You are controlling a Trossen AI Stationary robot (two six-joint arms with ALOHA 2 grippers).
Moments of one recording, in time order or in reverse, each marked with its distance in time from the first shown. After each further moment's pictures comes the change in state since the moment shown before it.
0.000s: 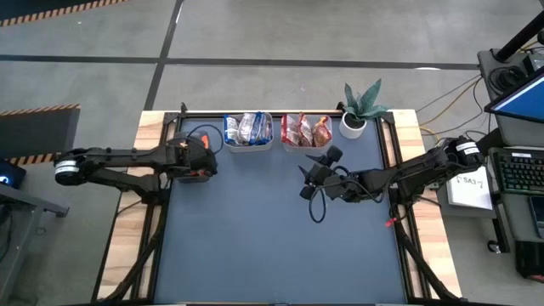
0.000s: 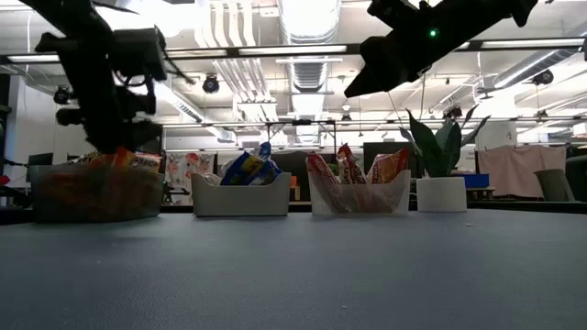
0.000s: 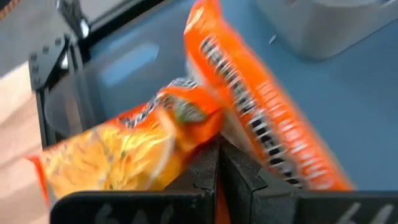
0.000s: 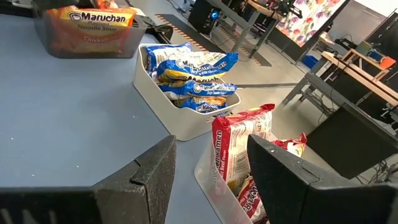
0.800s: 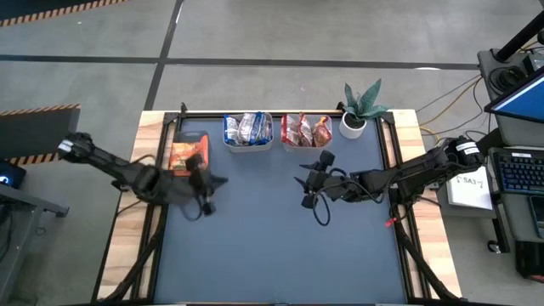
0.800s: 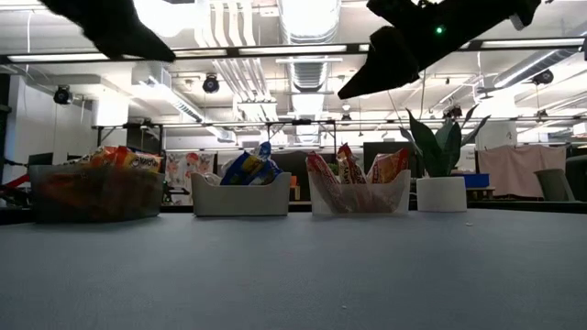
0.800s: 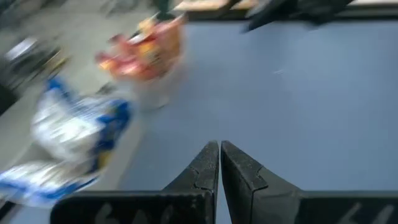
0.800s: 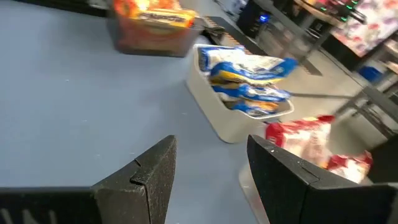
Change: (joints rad) left arm -0.635 -0.168 0.118 0.392 -0.077 0.466; right arm 0.000 0.000 -0.006 0.005 -0.206 -0.033
